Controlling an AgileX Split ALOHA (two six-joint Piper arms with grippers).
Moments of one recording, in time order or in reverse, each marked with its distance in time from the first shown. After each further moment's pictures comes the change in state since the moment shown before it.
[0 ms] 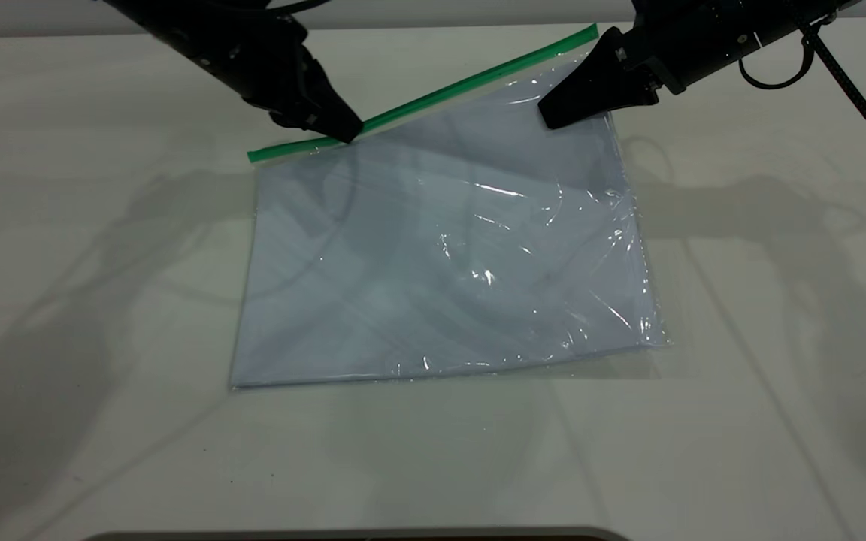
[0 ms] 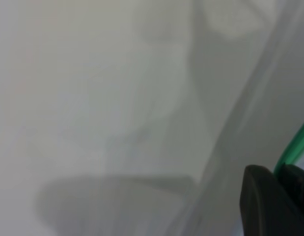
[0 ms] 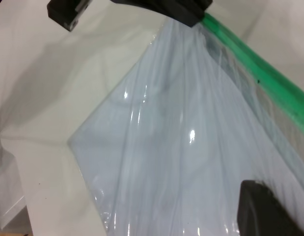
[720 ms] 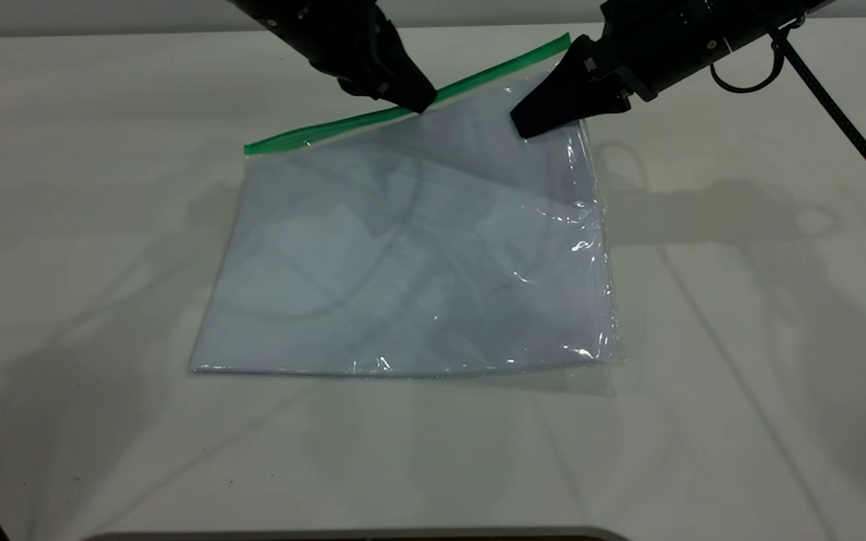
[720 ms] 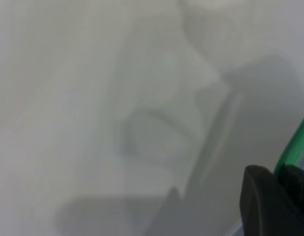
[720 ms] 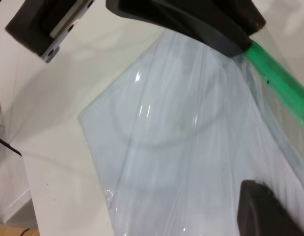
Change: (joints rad) left arm -0.124 -0.073 0.000 -0.030 -0.001 -0.022; right arm 0.053 0.000 0.000 0.009 -0.012 0.000
